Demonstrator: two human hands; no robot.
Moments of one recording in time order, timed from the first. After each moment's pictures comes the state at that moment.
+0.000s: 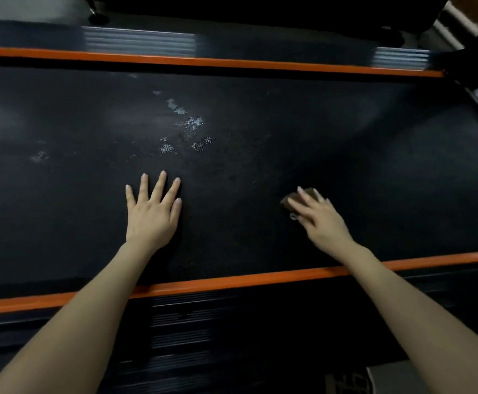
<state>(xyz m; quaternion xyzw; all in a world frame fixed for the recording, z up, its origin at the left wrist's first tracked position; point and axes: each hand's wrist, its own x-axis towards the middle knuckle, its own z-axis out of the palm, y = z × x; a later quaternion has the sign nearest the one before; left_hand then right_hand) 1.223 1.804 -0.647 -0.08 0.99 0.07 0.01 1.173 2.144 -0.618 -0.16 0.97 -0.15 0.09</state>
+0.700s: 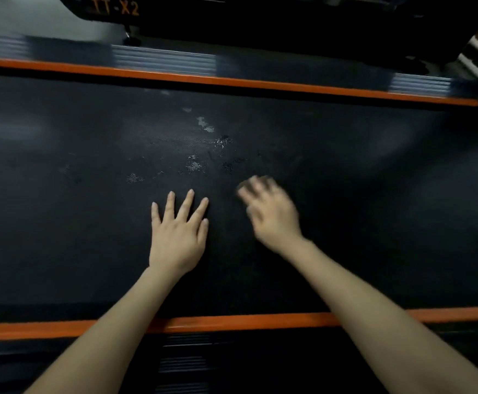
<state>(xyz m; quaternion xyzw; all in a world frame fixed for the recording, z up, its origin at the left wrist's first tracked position) 1.221 1.806 -0.650 -0.08 0.99 0.08 -0.01 1.130 1.991 -0.642 -0.29 0.95 -0.11 -0.07</state>
